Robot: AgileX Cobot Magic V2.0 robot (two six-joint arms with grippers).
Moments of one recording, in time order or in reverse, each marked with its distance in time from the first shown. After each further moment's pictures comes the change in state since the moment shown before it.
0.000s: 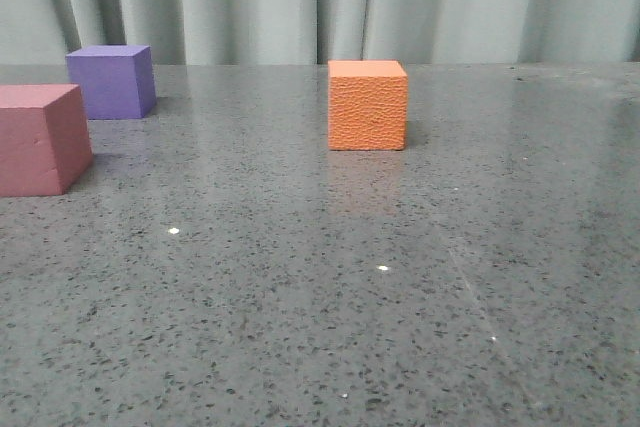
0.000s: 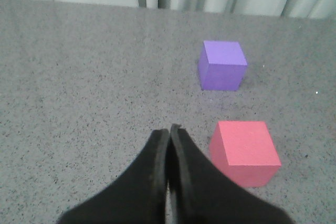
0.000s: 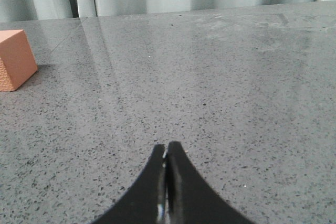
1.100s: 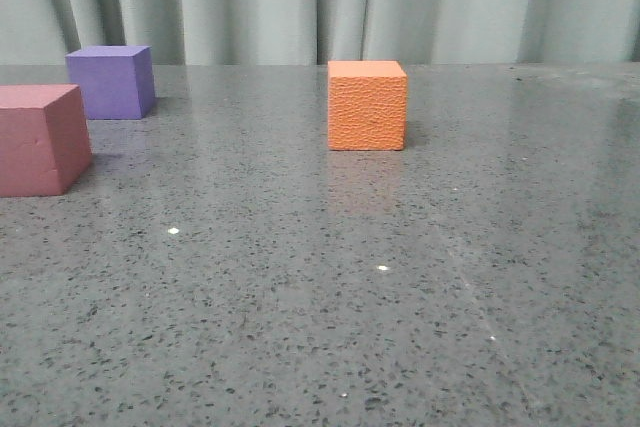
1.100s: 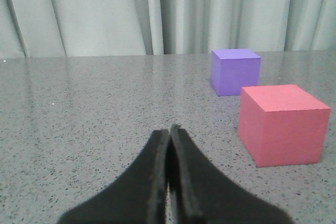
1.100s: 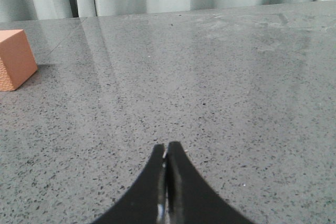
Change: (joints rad) left arm 0.000 -0.631 0.866 0.113 -0.695 0.000; right arm 0.000 0.000 0.000 0.000 0.000 0.000
